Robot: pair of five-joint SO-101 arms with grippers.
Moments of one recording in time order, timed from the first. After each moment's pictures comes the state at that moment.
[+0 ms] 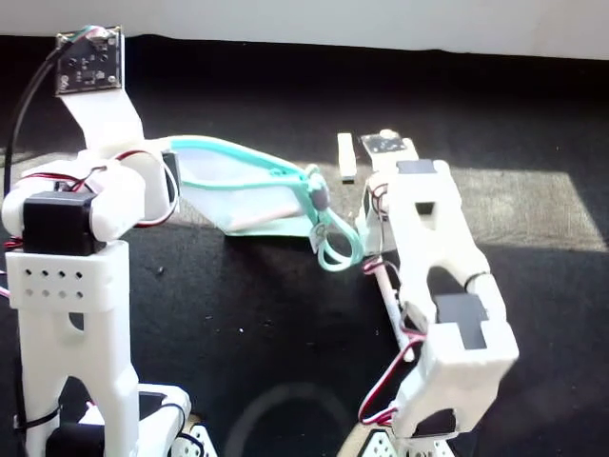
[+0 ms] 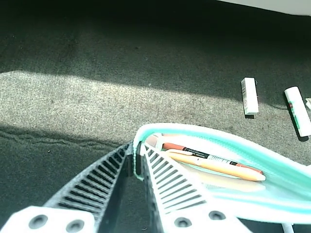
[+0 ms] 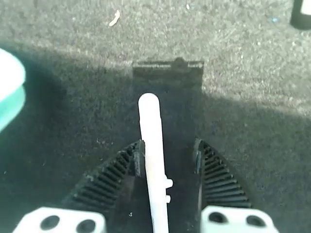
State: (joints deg) left arm -3.6 -26.9 -1.5 87.1 9.8; right arm -11.6 16.1 7.0 72.6 7.2
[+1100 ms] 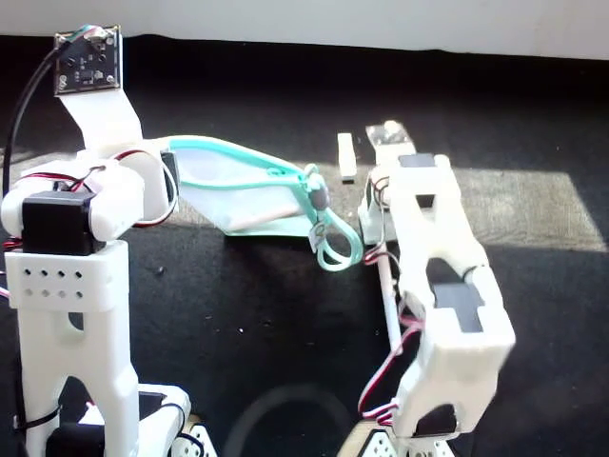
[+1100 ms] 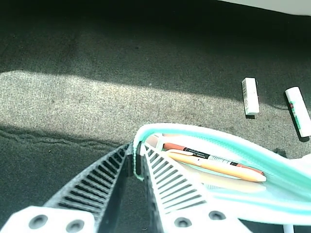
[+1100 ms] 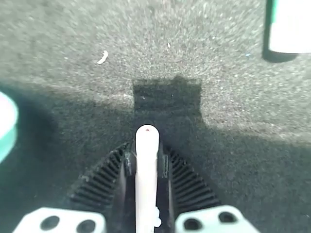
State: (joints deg) left arm -3.6 -26.9 -1.5 87.2 9.8; right arm -11.2 14.8 3.9 70.5 6.8
